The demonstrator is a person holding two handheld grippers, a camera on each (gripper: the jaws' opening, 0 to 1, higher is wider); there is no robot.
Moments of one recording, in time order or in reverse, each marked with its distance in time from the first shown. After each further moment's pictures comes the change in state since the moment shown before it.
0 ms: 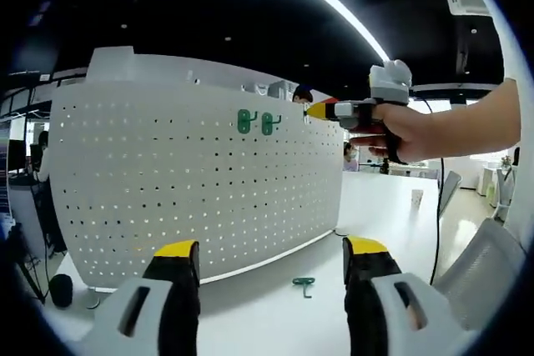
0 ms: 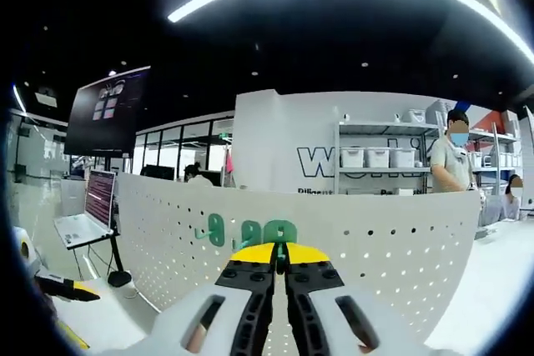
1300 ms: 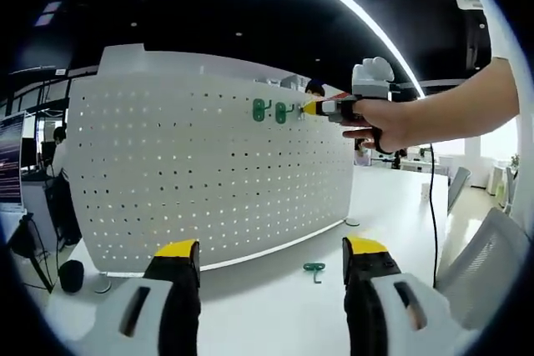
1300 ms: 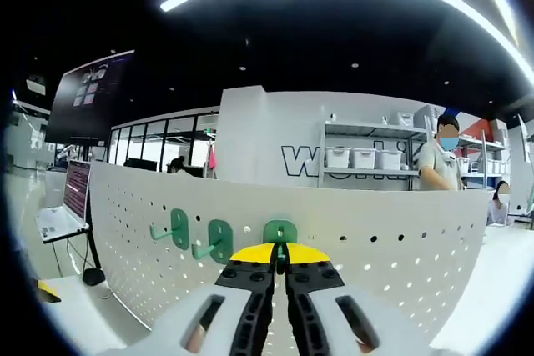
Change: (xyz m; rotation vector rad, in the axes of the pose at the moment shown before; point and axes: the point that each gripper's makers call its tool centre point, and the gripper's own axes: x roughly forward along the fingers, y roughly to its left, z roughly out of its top) left arm -0.016 0.012 -0.018 -0.005 0.028 0.069; right arm 0.042 -0.016 -0.020 -0.026 0.016 -0.083
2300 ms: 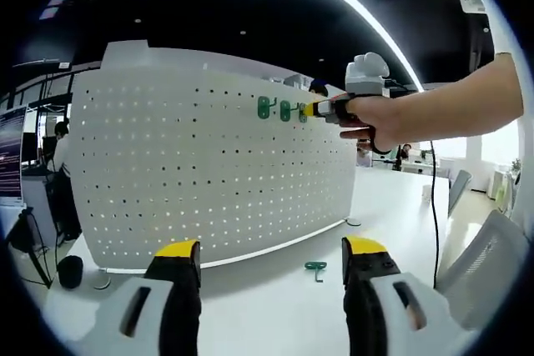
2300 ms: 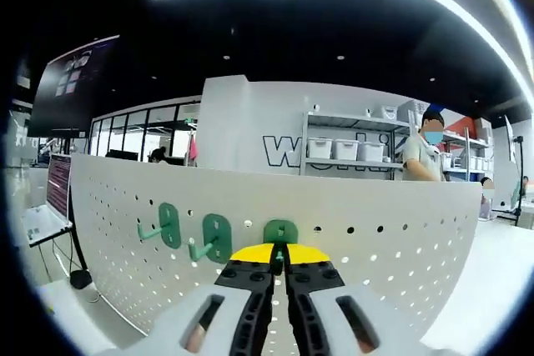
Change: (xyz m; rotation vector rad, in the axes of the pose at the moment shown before) left arm 0.001 0.004 -0.003 -0.015 0.004 0.002; right arm 0.007 0.001 -0.008 0.007 0.050 -0.115
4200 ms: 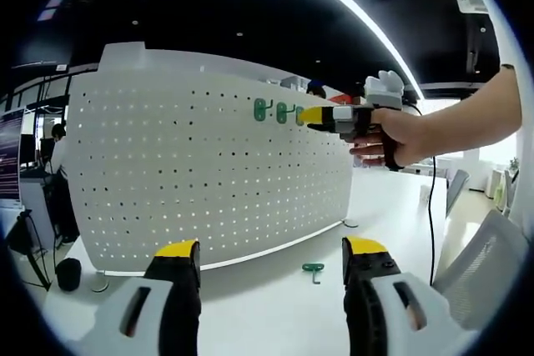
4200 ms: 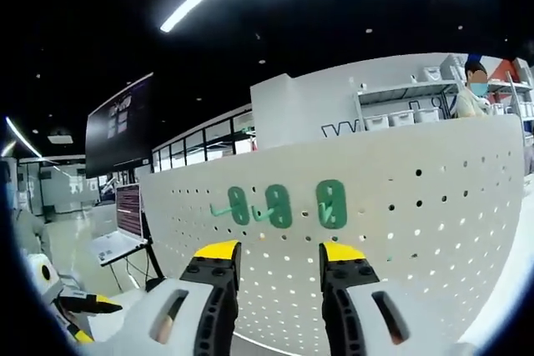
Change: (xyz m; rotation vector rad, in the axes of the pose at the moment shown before) left arm 0.000 -0.003 0.002 0.002 -0.009 -0.013; right arm -0.038 0.038 -0.021 0.208 0.032 0.379
